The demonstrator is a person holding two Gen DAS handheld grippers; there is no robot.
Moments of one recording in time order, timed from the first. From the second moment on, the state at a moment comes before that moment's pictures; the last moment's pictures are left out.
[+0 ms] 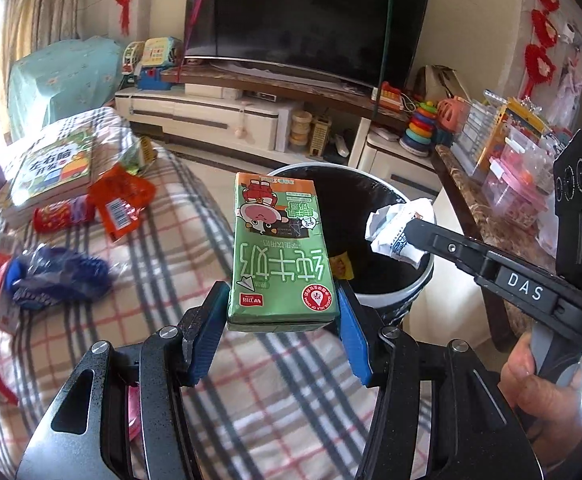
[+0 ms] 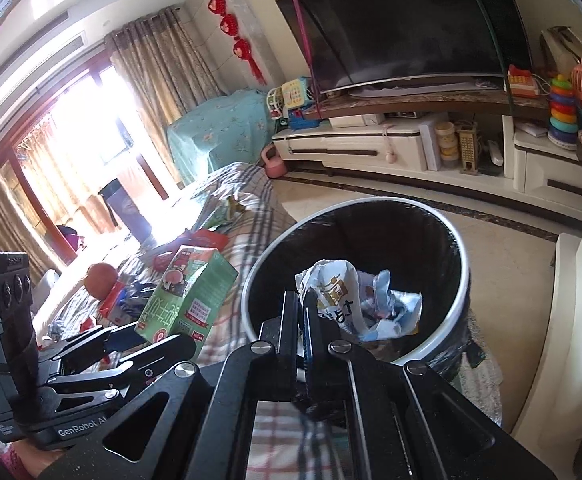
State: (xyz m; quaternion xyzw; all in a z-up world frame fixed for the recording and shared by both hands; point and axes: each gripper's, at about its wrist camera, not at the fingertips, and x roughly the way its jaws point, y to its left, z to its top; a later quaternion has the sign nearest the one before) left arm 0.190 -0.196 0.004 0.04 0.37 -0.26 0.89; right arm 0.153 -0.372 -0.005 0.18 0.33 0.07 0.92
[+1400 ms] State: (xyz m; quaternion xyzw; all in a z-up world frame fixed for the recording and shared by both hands) left arm 0.207 -0.201 -0.016 0.01 0.40 -0.26 0.88; right arm 0.167 -0.407 -0.027 0.25 0.36 0.08 0.90
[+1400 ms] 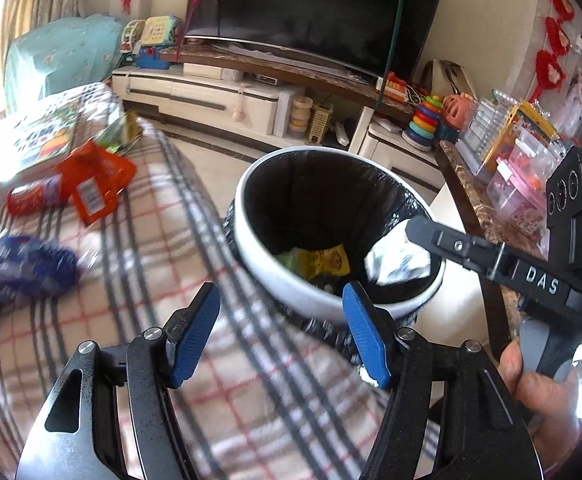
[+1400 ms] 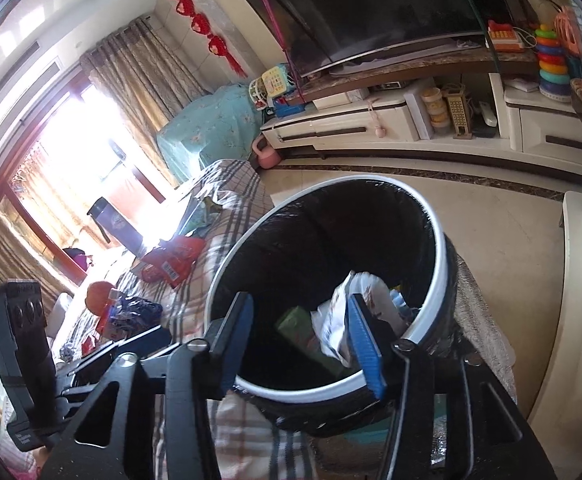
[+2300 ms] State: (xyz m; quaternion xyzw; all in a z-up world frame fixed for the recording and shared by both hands) left arm 0.139 -0.029 -0.033 -0.06 0.41 -0.14 0.90; right arm 0.138 -0.291 -0.029 0.21 0.37 0.13 0.90
